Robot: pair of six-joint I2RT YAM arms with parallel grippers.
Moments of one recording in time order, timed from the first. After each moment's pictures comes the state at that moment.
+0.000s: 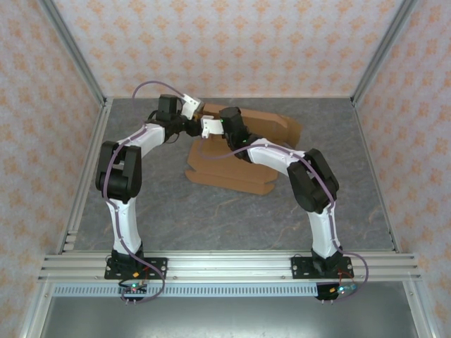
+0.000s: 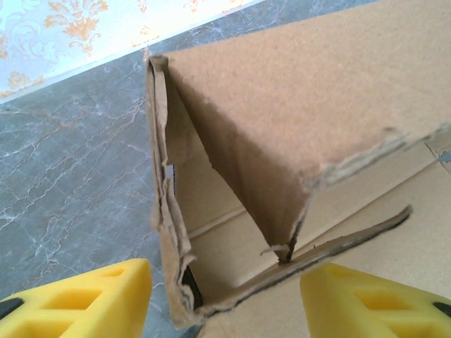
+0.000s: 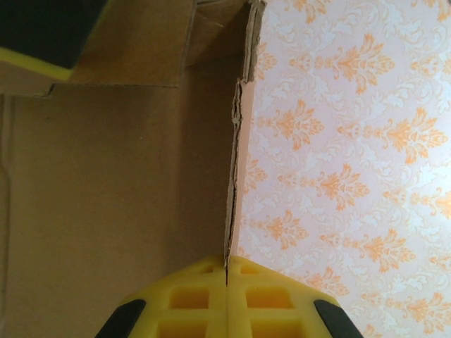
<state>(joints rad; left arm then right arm) -0.13 2.06 1.50 -0.10 0.53 0.19 0.67 2.06 1.52 0.19 0.44 -1.40</state>
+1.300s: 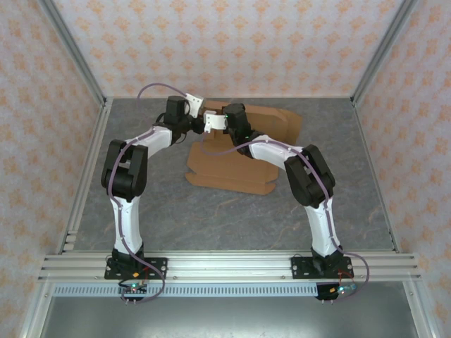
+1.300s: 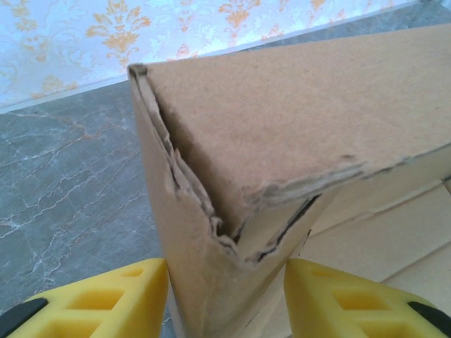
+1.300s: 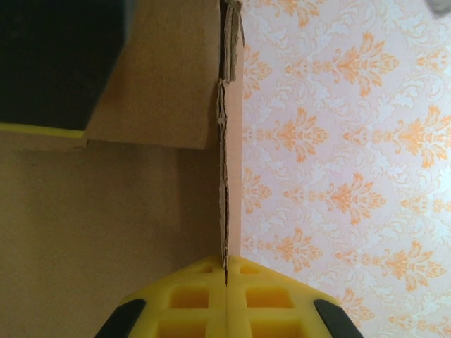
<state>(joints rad) -0.18 2.10 1.47 0.08 0.36 0.00 0.61 2.14 1.57 0.25 0.32 -1.35</state>
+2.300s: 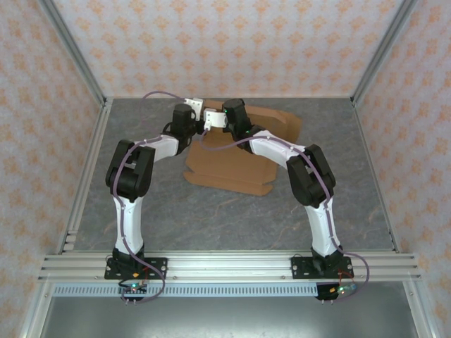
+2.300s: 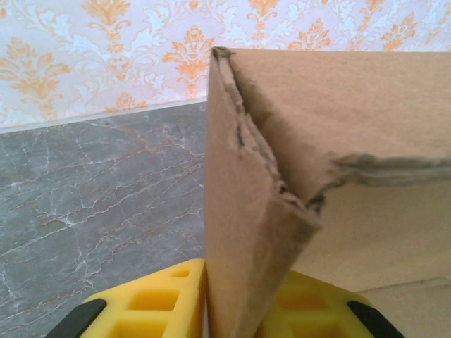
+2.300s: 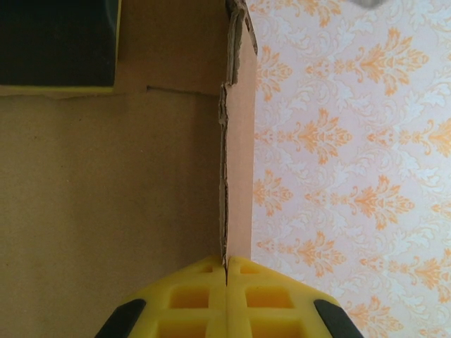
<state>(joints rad) -0.24 2.12 1.37 0.32 0.11 -0.09 0.60 2.13 1.65 0.08 0.29 -1.29</state>
